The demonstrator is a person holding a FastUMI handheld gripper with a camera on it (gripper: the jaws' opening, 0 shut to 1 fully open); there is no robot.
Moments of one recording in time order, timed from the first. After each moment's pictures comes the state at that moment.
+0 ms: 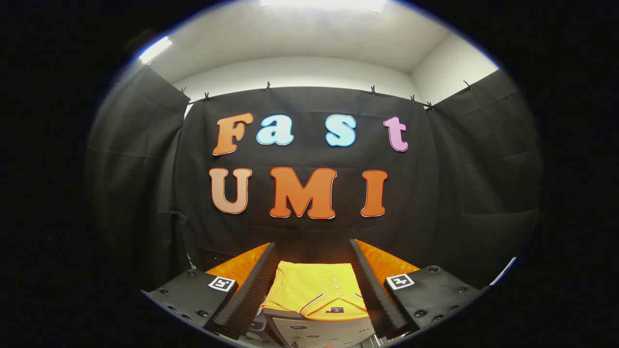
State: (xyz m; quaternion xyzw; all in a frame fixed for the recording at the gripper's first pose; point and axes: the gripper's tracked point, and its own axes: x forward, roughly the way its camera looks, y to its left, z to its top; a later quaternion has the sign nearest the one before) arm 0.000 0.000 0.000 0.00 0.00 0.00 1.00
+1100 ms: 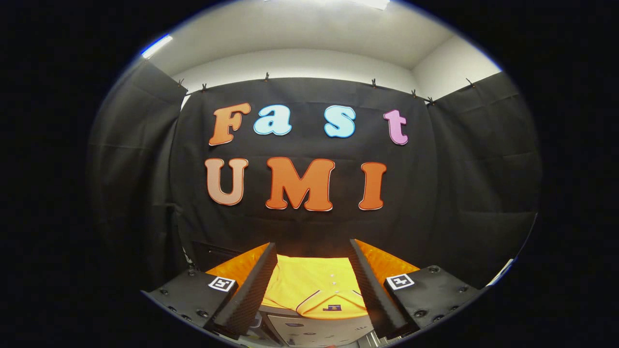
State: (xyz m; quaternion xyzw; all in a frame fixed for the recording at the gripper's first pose) arm 0.021 -0.003 -0.016 -0.01 0.03 -0.01 1.00
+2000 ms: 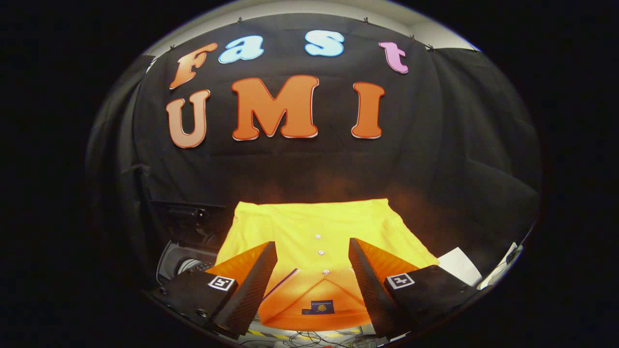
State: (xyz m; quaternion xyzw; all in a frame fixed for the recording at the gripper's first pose) arm 0.158 -0.065 -0.200 0.03 0.25 -0.05 0.97
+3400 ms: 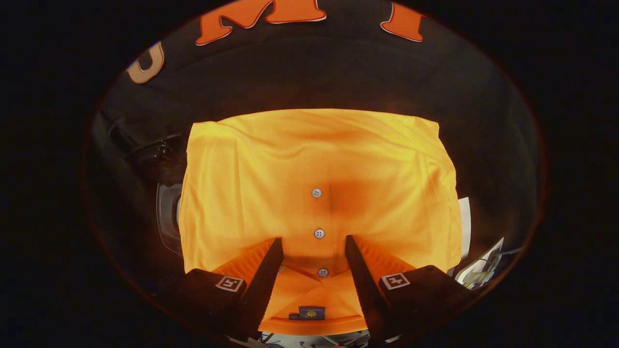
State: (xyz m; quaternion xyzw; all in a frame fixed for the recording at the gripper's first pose) arm 0.201 -0.064 -0.284 0.03 0.62 -0.01 0.79
